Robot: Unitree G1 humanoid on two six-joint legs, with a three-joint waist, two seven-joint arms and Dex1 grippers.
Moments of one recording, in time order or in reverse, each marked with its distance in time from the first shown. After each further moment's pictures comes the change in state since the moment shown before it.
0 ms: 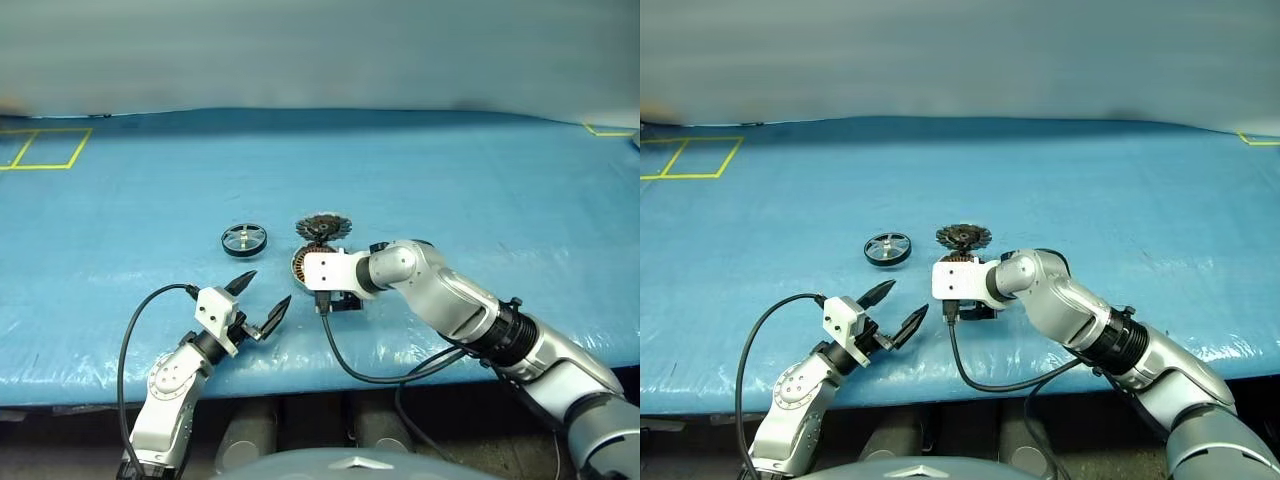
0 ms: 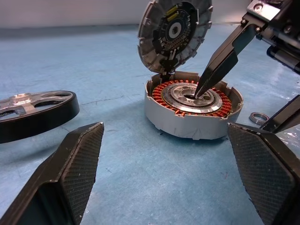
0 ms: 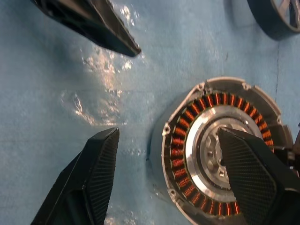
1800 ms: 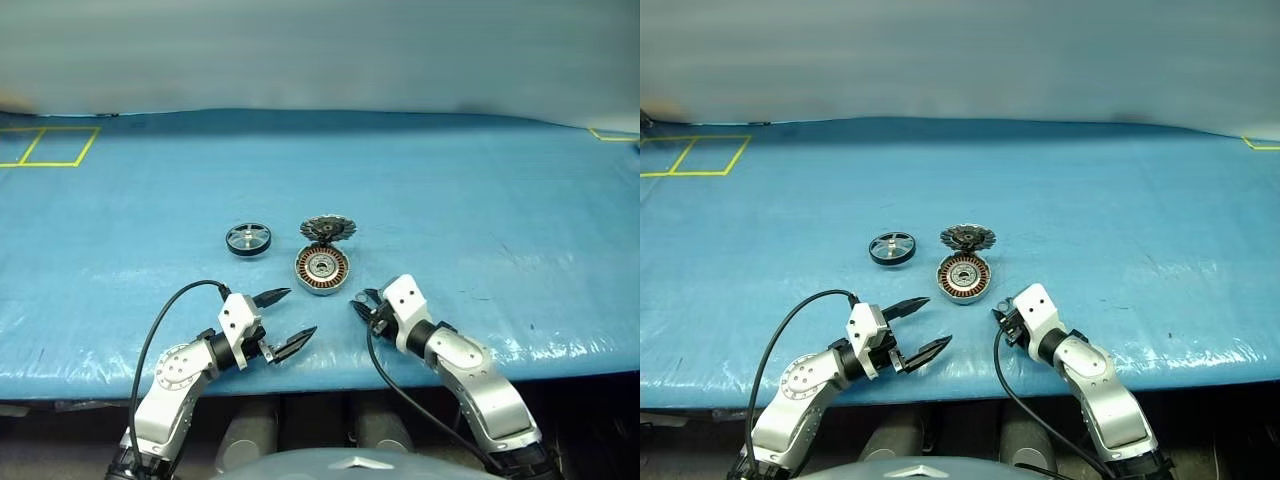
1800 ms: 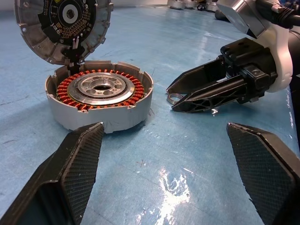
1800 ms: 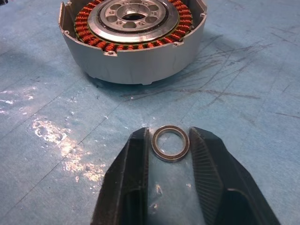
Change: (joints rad) left arm -0.054 0.102 -0.102 -0.018 -0.029 0.087 -0.226; right arm 0.801 0.220 -0.564 0.011 0.188 -0.330 -0.460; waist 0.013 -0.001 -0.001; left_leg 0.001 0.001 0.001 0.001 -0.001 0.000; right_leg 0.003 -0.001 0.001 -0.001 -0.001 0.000
